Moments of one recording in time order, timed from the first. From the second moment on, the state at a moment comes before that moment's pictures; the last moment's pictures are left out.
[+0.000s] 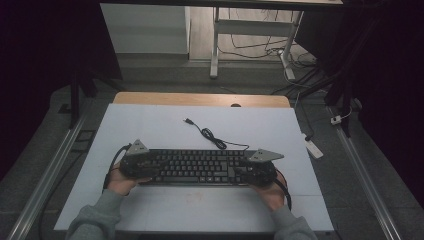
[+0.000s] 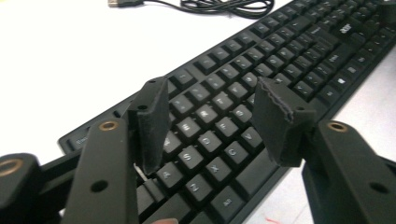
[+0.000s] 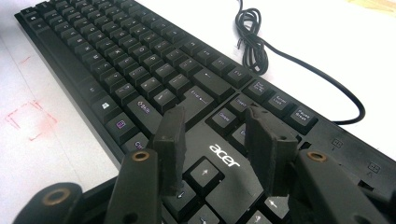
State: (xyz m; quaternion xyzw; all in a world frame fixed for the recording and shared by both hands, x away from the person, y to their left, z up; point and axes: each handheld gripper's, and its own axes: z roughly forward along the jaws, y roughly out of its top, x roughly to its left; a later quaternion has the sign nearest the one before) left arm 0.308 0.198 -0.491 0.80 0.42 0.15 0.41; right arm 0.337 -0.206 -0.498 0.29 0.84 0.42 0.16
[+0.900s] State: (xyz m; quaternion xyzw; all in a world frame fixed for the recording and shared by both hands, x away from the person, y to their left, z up) left arm 0.317 0.210 -0.513 0.83 0.43 0.13 0.34; right arm 0.337 -0.206 -0.499 0.29 0.84 0.42 0.16
